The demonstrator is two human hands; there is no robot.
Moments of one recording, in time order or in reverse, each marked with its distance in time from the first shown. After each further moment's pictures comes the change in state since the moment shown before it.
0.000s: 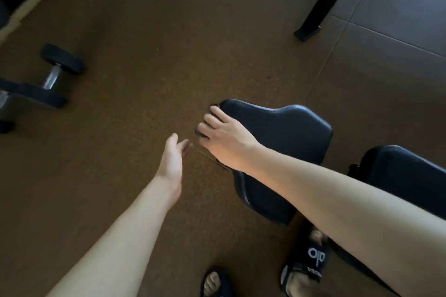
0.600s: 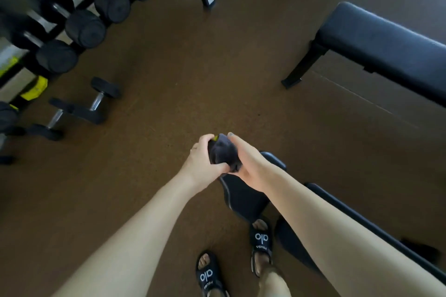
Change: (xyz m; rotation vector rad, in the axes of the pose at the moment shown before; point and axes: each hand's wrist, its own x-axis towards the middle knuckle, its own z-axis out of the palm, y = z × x) left_hand -0.217 0.249 0.008 0.607 -0.130 0.220; right_hand -0.060 0.069 -0.314 2.308 -0.118 1.240
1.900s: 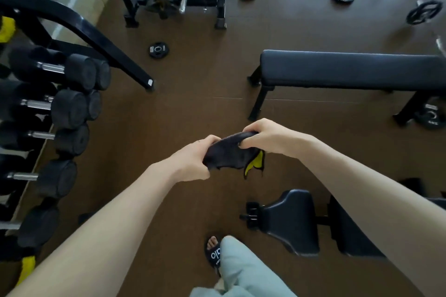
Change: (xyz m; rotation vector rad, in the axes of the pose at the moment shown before) left_hand 0.169 0.197 -0.339 0.678 -0.623 0.553; right_hand -0.043 -0.306 0.153 -0.791 0.426 -0.401
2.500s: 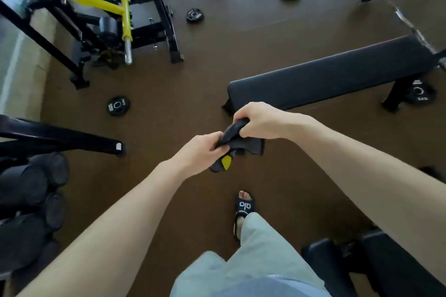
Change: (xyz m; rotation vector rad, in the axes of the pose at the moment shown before) left_hand 0.308 0.112 -0.162 0.149 0.054 0.223; right_hand 0.178 0.029 -0.252 -0.151 0.230 0.028
